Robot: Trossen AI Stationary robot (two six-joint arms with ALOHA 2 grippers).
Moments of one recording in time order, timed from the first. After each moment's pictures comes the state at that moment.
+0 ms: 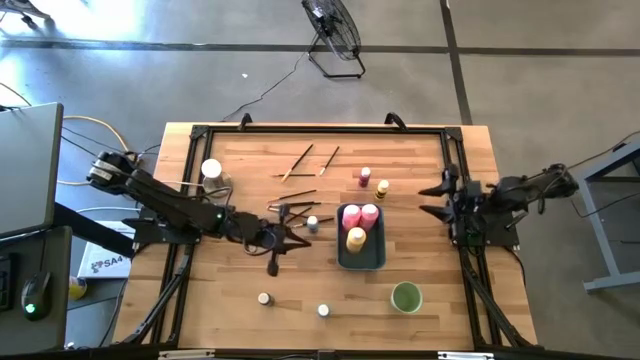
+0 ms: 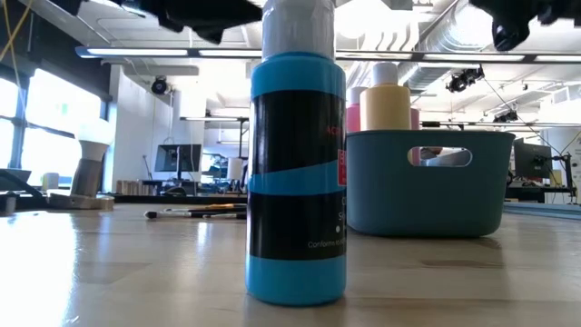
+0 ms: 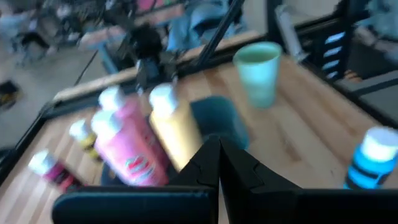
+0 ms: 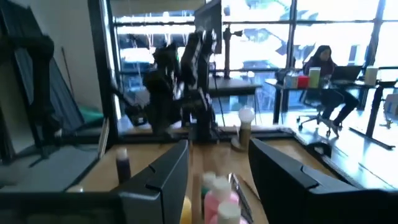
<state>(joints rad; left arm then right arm) -0.33 1.32 0.70 0.41 -0.23 0.20 0.39 0.18 0.34 -0.06 0.40 -0.01</state>
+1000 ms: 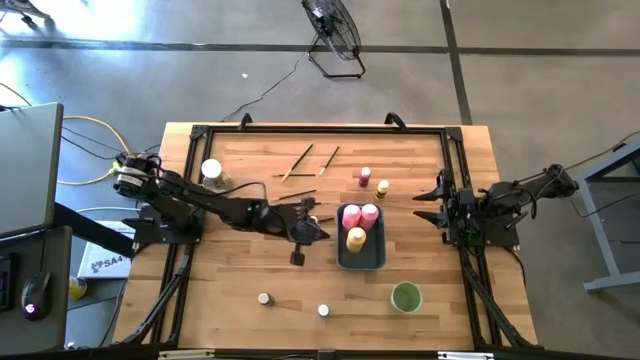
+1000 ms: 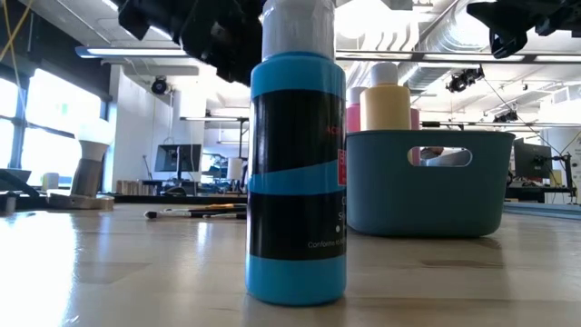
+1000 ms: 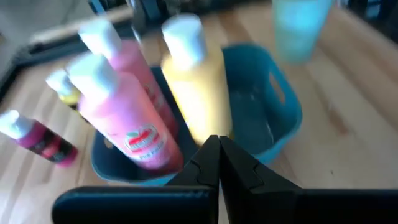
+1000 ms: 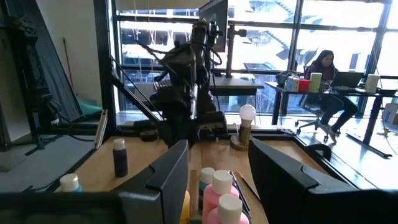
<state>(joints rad) -0.18 1.57 0.92 0.20 -0.12 0.18 0.39 0.19 0.28 0.01 0.39 -0.06</state>
